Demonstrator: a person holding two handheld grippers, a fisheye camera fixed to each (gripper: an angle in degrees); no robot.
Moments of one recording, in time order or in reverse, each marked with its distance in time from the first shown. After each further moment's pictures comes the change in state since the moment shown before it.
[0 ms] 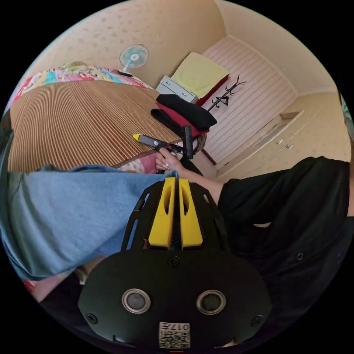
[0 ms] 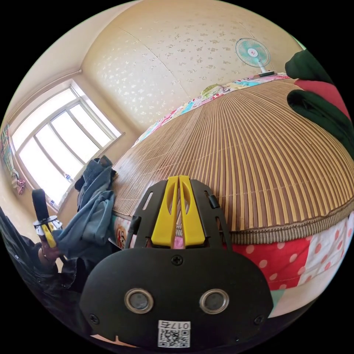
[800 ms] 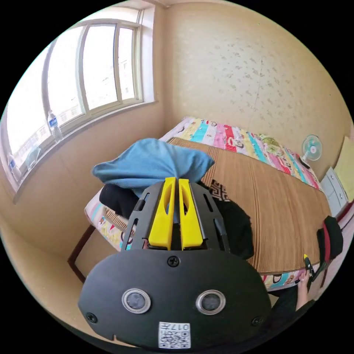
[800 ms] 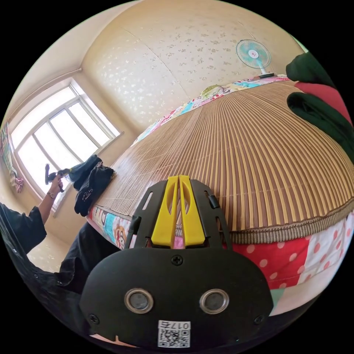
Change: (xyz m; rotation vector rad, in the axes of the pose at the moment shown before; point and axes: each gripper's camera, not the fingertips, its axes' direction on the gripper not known) left arm -0.108 -0.050 -0.525 0.543 -1.252 -0.444; right arm -0.119 0.009 0.101 0.004 0.013 -0.014
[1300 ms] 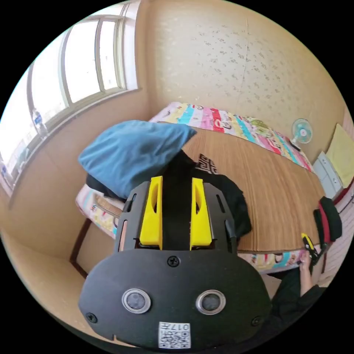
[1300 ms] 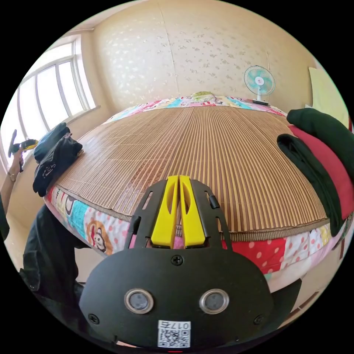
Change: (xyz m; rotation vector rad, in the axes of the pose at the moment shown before) left arm -0.065 0.030 0.040 -0.040 -0.232 -0.007; right arm -0.143 -0.021 0.065 -0.052 0.340 -0.176
